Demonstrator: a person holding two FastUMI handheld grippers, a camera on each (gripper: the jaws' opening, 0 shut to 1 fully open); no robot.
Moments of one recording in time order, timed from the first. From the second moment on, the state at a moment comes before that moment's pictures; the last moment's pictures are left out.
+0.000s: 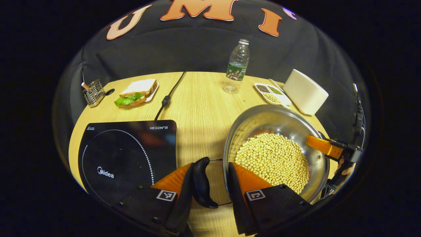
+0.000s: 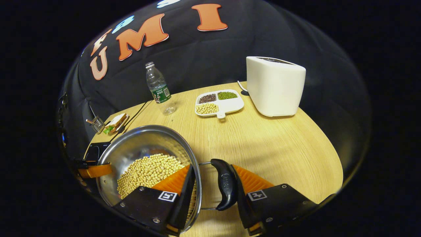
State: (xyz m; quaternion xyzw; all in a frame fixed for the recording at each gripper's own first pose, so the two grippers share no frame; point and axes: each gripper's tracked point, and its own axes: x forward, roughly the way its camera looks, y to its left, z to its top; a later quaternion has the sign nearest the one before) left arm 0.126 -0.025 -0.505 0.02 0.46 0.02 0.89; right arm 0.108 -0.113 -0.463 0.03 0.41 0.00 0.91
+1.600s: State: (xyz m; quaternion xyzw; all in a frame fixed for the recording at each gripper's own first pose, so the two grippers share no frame) left arm 0.038 0.168 -0.369 0.03 0.44 0.07 0.90; right arm 0.064 0.111 -0.386 0.08 0.40 0.05 0.91
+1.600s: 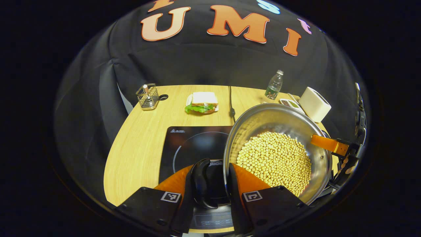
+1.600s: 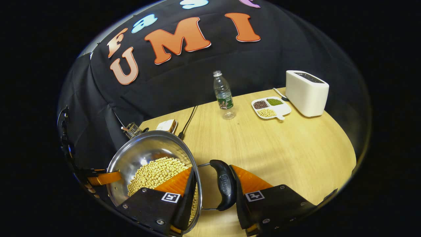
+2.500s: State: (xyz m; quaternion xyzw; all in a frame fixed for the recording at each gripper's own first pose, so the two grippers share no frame) left arm 0.045 0.292 -0.390 0.03 0.45 0.08 0.89; right arm 0.072 0.212 -0.437 0.07 0.41 0.05 0.91
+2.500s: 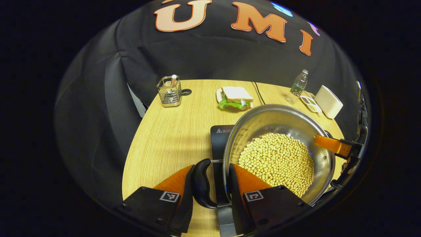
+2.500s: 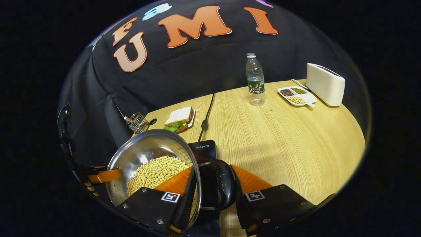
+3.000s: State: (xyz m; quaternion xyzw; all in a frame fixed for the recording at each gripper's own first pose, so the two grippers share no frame) left arm 0.037 0.284 -0.319 0.09 0.38 0.15 0.91; right arm 0.088 0.190 -0.350 0.06 0.31 0.05 0.95
